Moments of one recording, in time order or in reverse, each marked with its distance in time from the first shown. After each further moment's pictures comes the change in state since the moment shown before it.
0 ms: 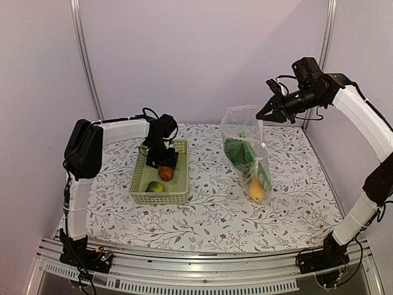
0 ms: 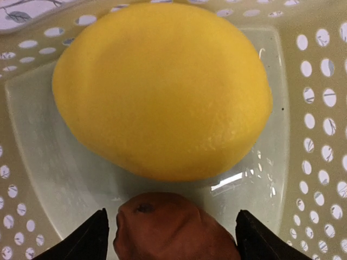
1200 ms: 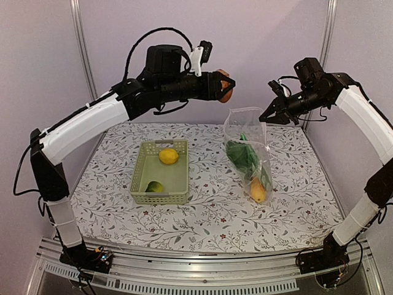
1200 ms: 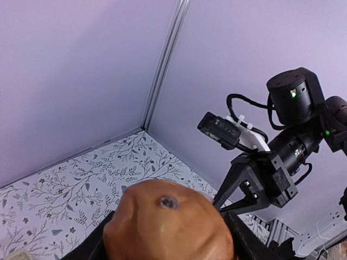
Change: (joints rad) left arm -0.340 -0.391 0.207 0.569 0.097 0.114; right arm 0.000 -0.023 -0.001 -0.056 0.024 -0.034
